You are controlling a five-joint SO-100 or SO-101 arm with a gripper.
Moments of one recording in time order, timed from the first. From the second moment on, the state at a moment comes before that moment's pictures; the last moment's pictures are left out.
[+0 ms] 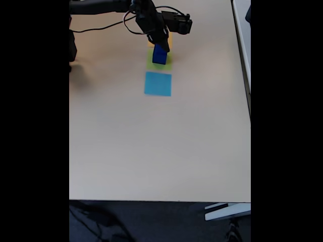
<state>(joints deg) 5.7 78.8 65.8 70.0 73.9</state>
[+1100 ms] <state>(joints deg) -1.8 78.8 65.8 70.5 77.3</state>
